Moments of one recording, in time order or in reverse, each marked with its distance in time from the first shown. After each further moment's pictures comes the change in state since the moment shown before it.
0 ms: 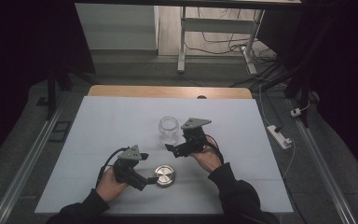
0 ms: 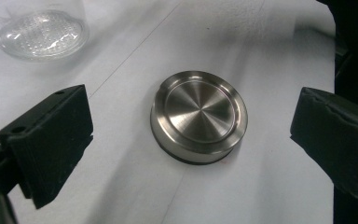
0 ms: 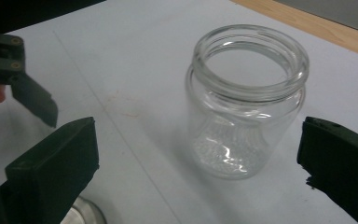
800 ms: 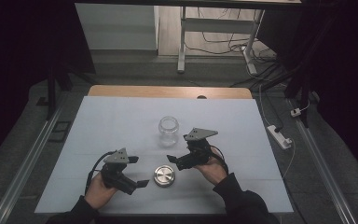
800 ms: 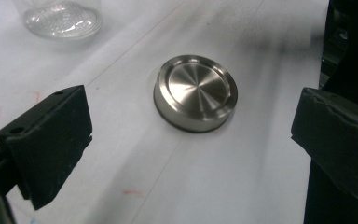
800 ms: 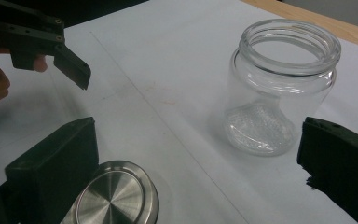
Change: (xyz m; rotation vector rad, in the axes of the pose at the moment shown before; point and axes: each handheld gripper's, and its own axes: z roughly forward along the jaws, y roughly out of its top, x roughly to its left) left arm -0.005 -0.020 -0.029 -0.020 0.018 -0.042; right arm 0.026 -0.015 -0.030 -0.037 0.042 -0.006
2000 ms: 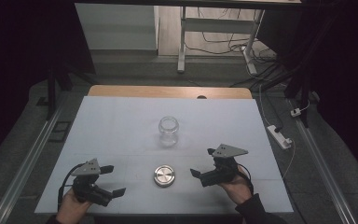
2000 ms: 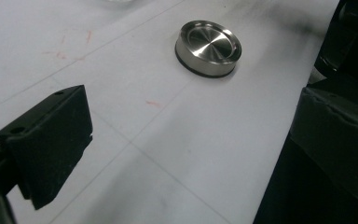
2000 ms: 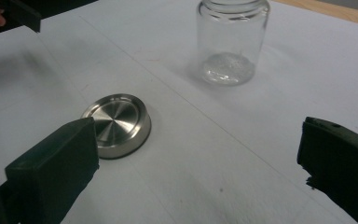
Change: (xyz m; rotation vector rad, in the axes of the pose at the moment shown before) left arm -0.009 -0.049 -0.061 -0.047 0.080 -0.115; right arm 0.001 -0.051 -0.073 -0.008 -0.084 0.062
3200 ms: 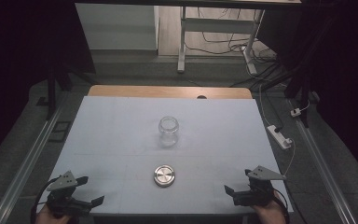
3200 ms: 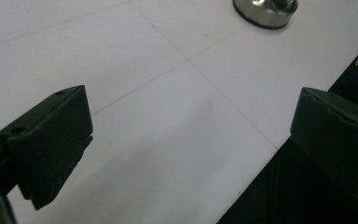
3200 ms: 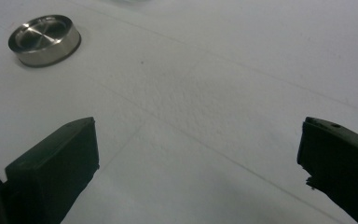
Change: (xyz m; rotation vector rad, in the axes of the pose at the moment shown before) left arm 0.000 -0.046 -0.041 0.063 0.190 -0.109; right arm -0.015 -0.071 -0.082 0.104 -0.227 0.140
